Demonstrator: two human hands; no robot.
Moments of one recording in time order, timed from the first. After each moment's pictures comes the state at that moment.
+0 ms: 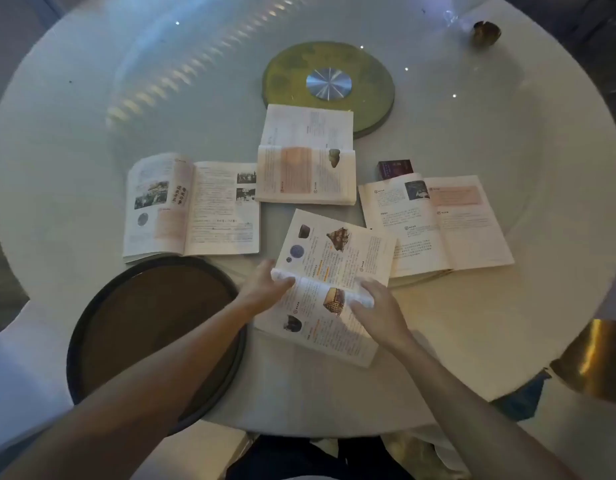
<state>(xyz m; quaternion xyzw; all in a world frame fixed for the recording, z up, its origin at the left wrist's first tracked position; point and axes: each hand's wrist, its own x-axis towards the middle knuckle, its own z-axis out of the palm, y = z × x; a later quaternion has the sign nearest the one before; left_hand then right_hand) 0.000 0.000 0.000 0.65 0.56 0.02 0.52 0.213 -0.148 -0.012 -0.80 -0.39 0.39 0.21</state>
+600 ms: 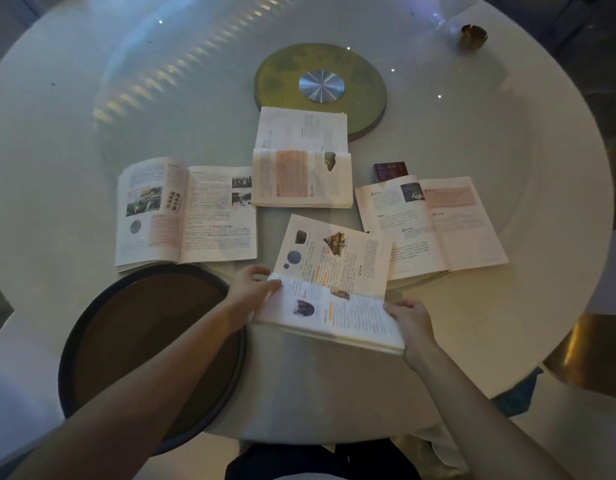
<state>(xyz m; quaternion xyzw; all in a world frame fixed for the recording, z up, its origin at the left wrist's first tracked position) -0.015 0.016 0.006 0.47 0.62 0.09 0.62 0.240 -0.167 -0.009 -0.79 0.04 0.44 0.43</state>
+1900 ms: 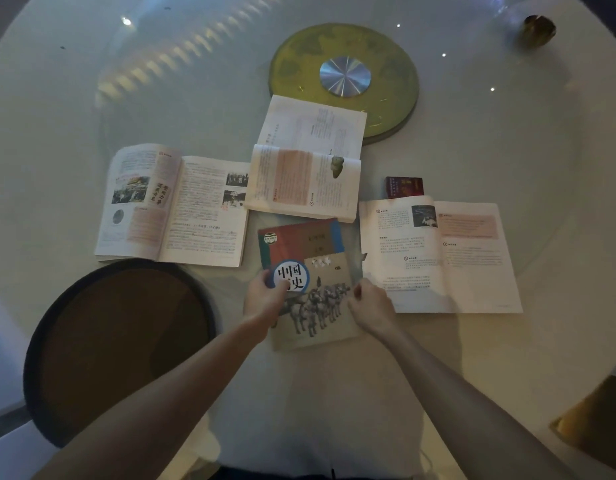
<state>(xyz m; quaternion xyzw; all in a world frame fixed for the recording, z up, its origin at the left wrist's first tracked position) 0.083 0.006 -0.015 0.33 0.70 0.17 0.60 0.290 -0.059 -0.052 -0.82 -0.44 0.35 0.06</state>
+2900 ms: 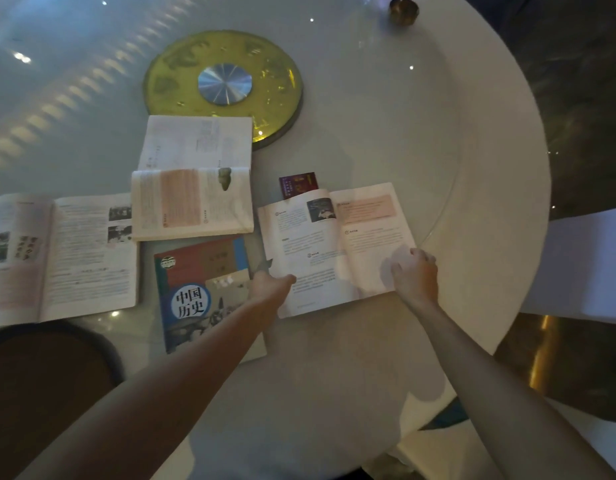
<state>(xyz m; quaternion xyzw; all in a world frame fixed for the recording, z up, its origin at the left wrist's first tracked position) 0.280 -0.004 -0.018 0.47 0.69 0.02 0.55 0.524 -0.130 -0.029 -0.93 -0.21 0.22 0.21</state>
